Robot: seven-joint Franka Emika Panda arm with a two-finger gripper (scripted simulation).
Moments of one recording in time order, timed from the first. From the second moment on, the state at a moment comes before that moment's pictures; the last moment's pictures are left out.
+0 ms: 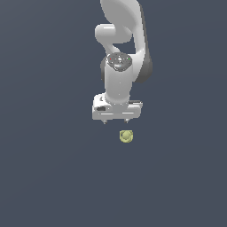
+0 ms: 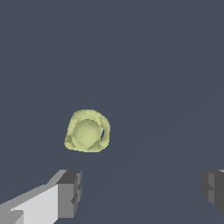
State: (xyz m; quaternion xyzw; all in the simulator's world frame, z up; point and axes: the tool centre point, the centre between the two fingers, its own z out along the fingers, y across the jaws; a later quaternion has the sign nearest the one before) arm 0.000 0.010 0.168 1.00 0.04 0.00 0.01
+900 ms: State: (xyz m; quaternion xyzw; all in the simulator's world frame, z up) arm 0.003 0.018 0.154 1.00 0.01 0.00 0.02
